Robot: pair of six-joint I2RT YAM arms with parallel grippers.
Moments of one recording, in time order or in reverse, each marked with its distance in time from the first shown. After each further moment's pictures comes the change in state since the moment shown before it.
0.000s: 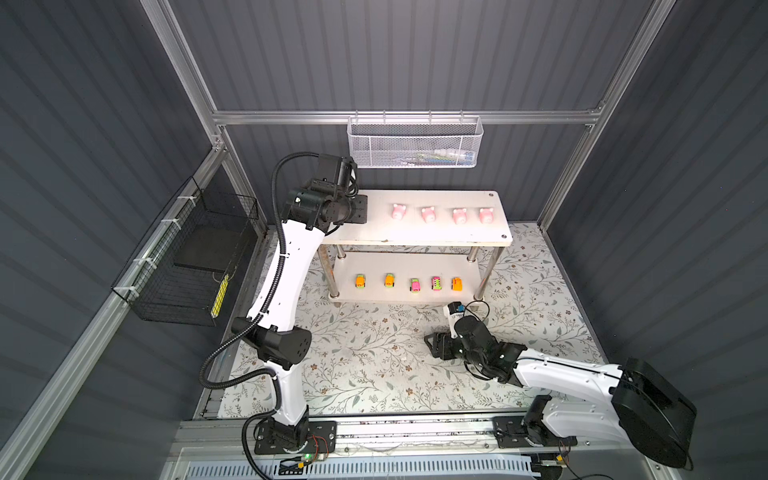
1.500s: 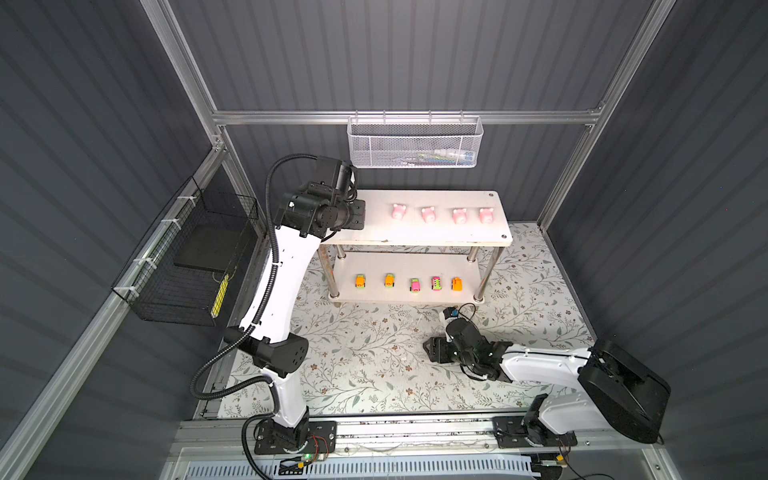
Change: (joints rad) left arm -0.038 -0.045 -0.007 -0.096 -0.077 -0.003; right arm -0.003 0.167 0.001 0.049 -0.016 0.024
